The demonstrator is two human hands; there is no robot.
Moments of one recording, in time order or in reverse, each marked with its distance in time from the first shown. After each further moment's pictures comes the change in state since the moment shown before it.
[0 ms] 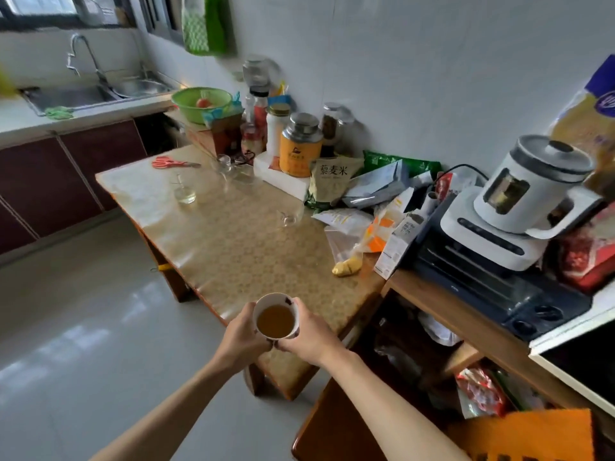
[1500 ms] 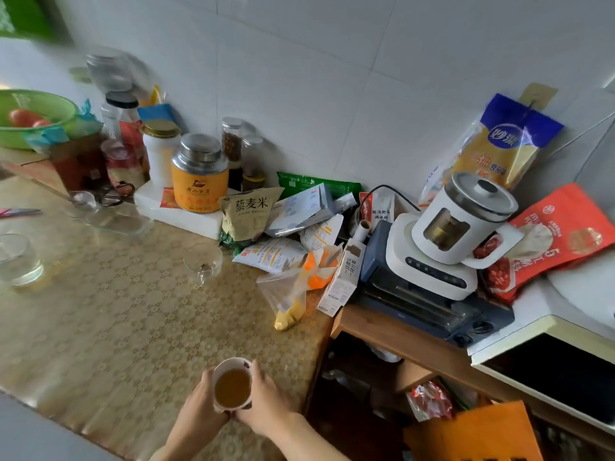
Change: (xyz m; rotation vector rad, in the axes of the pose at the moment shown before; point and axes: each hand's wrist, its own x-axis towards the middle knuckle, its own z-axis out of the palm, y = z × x) left_hand 0.175 -0.017 0.033 0.227 -0.423 -0.024; right_hand 0.126 0.024 -0.006 -0.102 -0.028 0.534
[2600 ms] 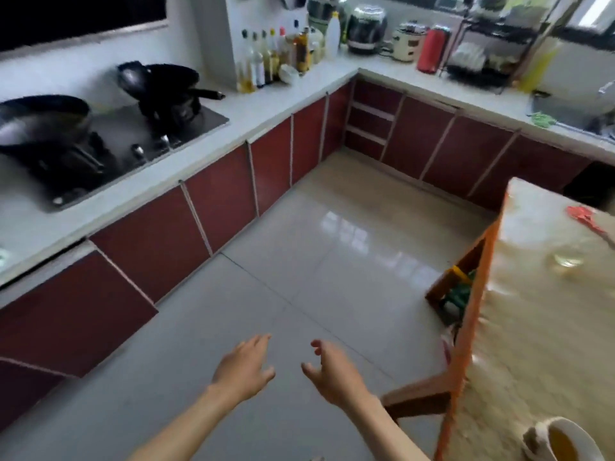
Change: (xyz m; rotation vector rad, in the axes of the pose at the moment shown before) left_hand -0.474 -0.108 0.217 -0.237 0.804 -1.117; right_hand -0.247 -0.006 0.236 -0.826 -0.720 -1.238
